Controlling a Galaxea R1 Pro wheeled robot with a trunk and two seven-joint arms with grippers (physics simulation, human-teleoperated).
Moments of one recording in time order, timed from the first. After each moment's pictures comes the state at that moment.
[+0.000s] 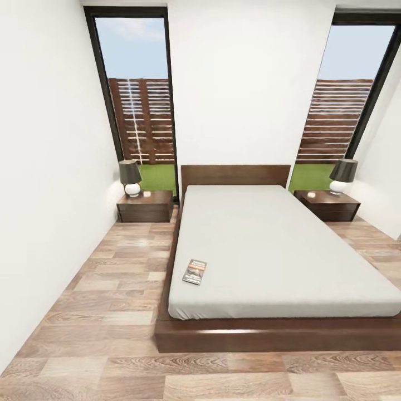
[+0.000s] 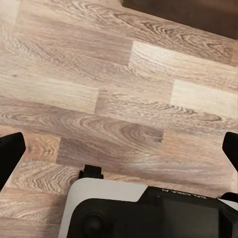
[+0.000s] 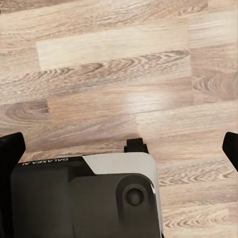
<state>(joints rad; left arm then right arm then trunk) -0.30 0.09 0.02 -0.02 0.28 -0.25 -0.18 -0.47 -0.03 0.01 0.06 -0.14 0.02 0.04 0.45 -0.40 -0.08</state>
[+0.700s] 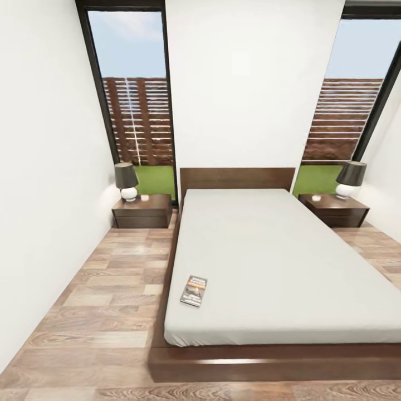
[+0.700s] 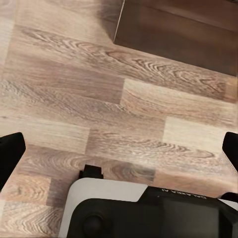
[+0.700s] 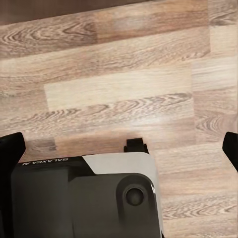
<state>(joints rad) -0.30 0.09 0.02 -0.02 0.28 -0.25 -0.18 -0.47 -0.03 0.01 0.06 -0.14 0.02 0.04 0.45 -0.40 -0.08</state>
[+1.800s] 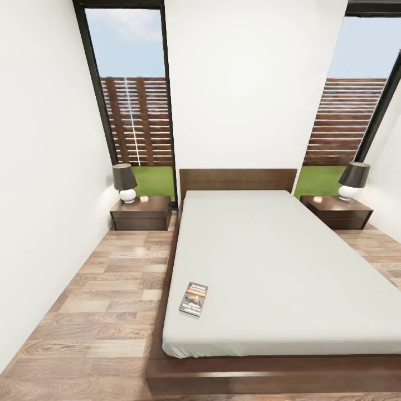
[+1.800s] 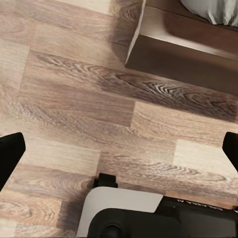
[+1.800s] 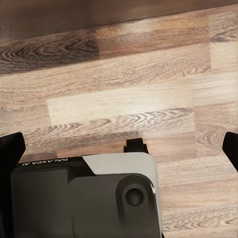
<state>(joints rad) -0.31 0.13 0.02 -0.04 0.28 -0.24 -0.18 -0.47 -0.03 0.00 0.06 -0.14 0.02 0.04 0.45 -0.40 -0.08</state>
